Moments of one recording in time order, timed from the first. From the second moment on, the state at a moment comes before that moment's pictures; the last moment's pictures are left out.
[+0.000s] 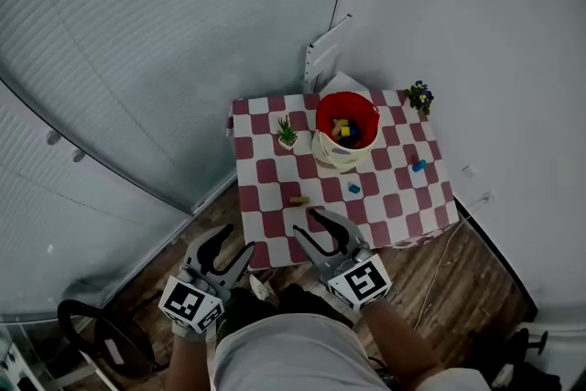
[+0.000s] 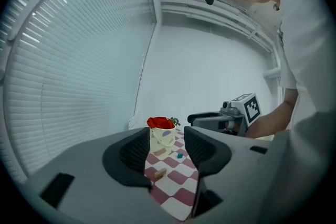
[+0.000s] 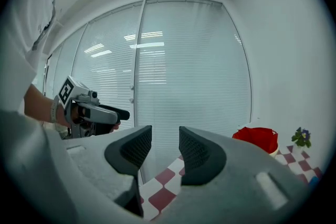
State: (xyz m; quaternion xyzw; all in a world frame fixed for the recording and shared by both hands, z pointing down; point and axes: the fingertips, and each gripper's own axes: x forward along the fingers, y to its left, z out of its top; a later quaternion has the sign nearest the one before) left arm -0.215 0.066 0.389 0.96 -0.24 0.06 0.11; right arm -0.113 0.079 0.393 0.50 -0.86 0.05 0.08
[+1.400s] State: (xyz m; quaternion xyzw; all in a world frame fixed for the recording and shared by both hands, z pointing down) left arm -0.218 0.004 0.467 0.90 -0.36 0.12 0.21; right arm -0.073 -0.008 0.610 0.34 -0.88 0.15 0.31
